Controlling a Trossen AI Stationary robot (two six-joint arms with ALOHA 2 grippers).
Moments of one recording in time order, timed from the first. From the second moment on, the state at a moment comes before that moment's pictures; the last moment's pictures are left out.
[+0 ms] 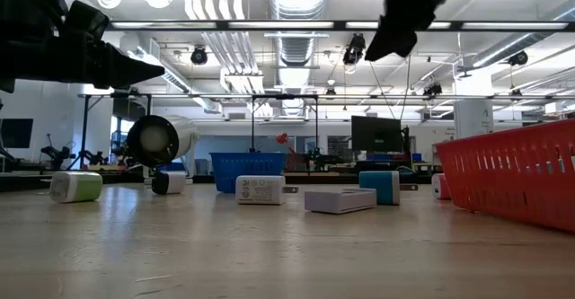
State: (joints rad) left arm 0.38 0.20 0.01 0.19 0.15 0.23; right arm -0.03 1.28 1.04 -0.59 0.00 0.16
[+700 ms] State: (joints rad) left arm 0.38 0.20 0.01 0.19 0.16 0.22; right arm 0.09 1.82 1.35 -0.87 -0.10 0.21
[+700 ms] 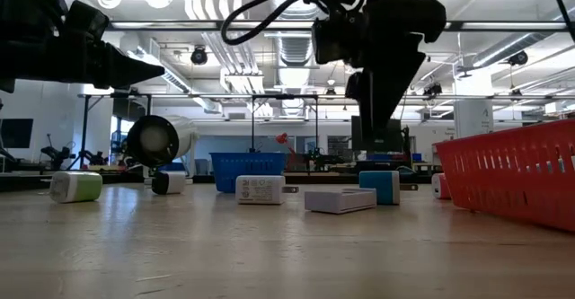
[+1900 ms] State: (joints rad) left arm 0.38 0.20 0.01 0.18 0.16 0.22; right arm 0.09 2.00 1.35 -0.83 -0.11 0.28
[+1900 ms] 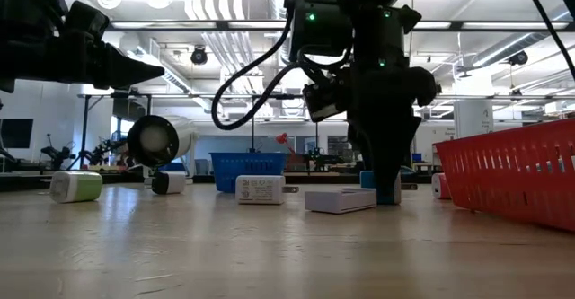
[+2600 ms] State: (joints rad) left arm 0.38 0.20 0.01 0.18 0.16 0.22; right arm 0.09 2.00 1.35 -0.83 -0.16 0.21
